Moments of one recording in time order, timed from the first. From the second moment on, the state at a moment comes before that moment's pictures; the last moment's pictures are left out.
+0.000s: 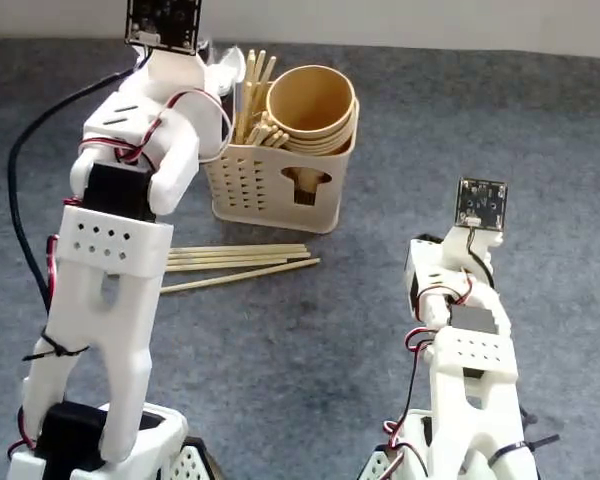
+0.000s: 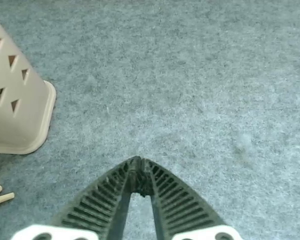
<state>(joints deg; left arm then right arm) 6.3 -19.0 -0.8 48.0 3.4 2.6 -44.0 69.0 21.6 3.1</state>
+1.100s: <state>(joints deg) 14.8 -19.1 -0.9 96.0 -32.7 2.6 -44.0 69.0 21.6 3.1</state>
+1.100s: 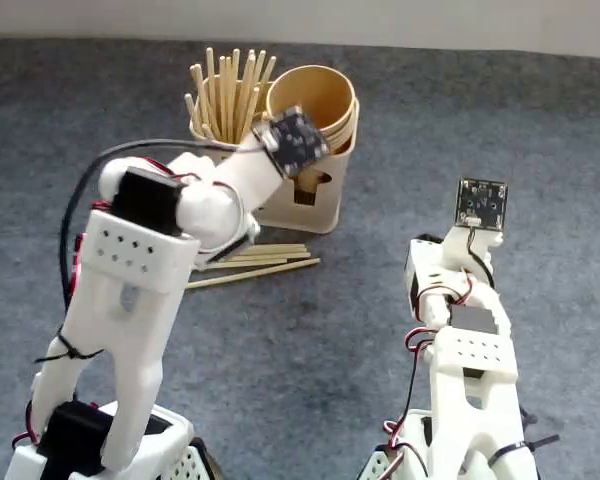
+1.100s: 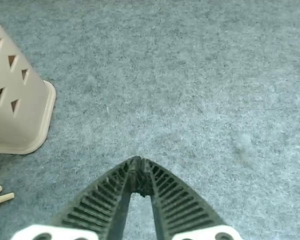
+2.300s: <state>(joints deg) 7.6 0.5 32.5 59.9 -59.8 2.6 -44.0 69.0 21.6 3.1</state>
